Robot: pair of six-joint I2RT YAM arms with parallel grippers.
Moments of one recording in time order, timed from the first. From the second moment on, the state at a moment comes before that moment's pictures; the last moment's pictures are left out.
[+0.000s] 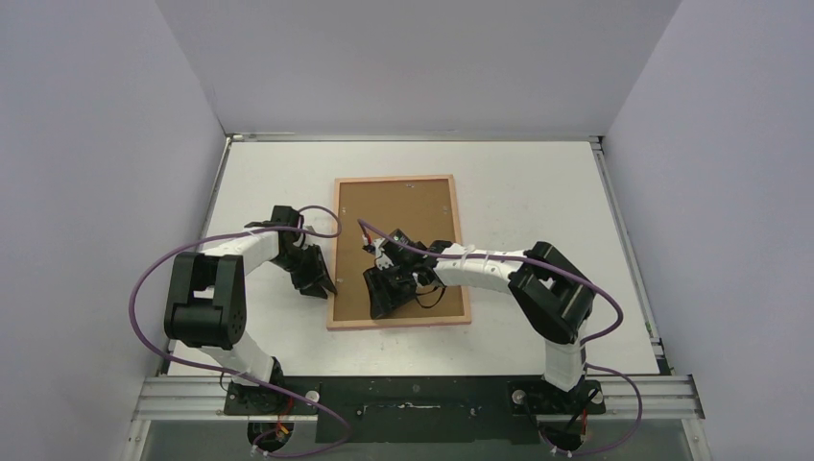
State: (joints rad) left arm -0.10 1.64 0.88 -0.69 0.39 -0.46; right arm 0.94 1.88 1.19 -0.34 -0.37 0.44
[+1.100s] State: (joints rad) left arm -0.09 1.67 0.92 -0.73 0.37 -0.44; right arm 0.90 1.96 1.24 -0.28 -0.57 0.42
